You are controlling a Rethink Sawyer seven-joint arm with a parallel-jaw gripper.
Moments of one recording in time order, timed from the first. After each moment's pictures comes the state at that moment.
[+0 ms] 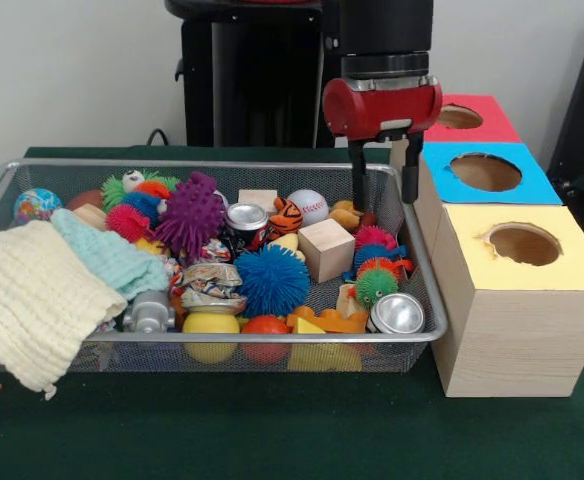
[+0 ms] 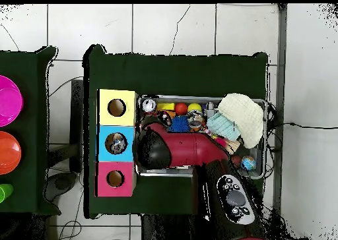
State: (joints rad) arm -0.33 -0.77 0.22 1.83 -0.22 0.19 1.29
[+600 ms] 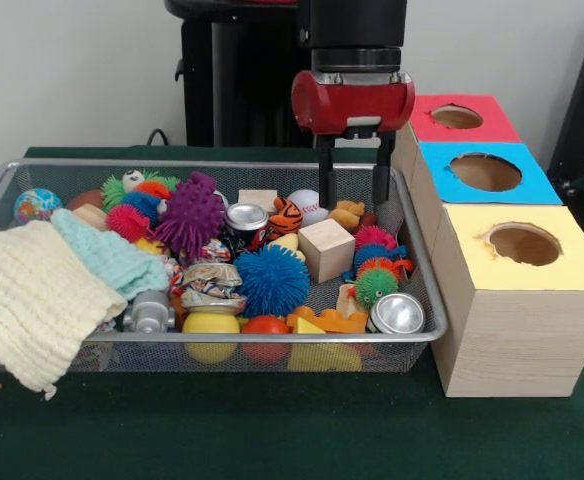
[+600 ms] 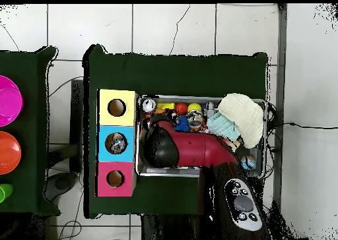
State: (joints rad) arm -0.33 -0.77 0.17 1.81 -0.17 0.19 1.29
